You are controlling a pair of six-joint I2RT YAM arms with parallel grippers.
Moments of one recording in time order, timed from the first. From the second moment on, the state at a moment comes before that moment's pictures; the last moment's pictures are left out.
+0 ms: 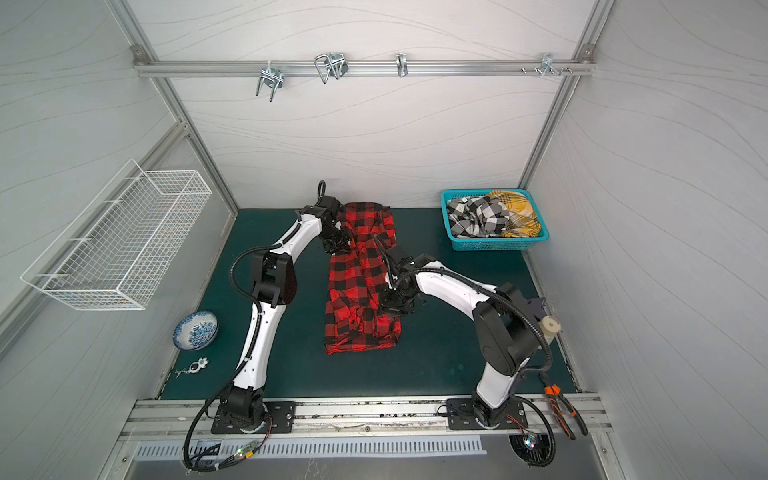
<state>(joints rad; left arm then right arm) -0.25 2.61 2.39 -1.06 0.32 -0.61 0.69 1.71 1.21 -0.81 -0.43 0.66</state>
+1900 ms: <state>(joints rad) -0.37 1.43 0.75 -0.73 0.51 -0.83 0.54 1.39 0.68 -0.71 -0.55 0.73</state>
